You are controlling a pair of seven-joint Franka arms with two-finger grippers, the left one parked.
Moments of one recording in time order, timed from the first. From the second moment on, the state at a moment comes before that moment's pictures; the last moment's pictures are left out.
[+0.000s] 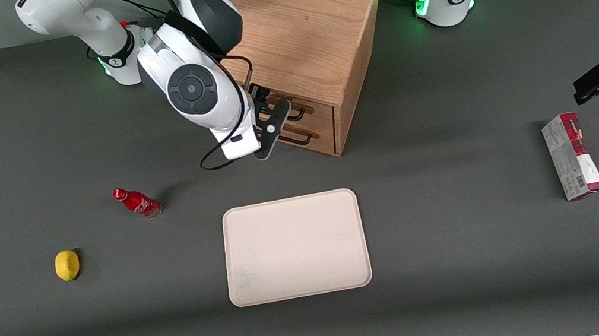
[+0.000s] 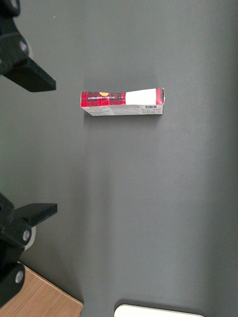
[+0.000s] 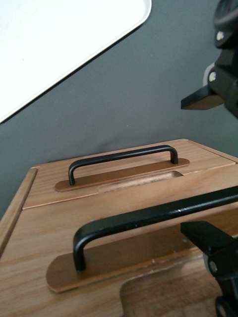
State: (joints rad) arm 0.74 0.36 -0.09 -1.59 0.28 1.75 -0.34
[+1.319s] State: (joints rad) arm 0.75 0.37 -0.09 -1.63 0.30 1.87 -0.38
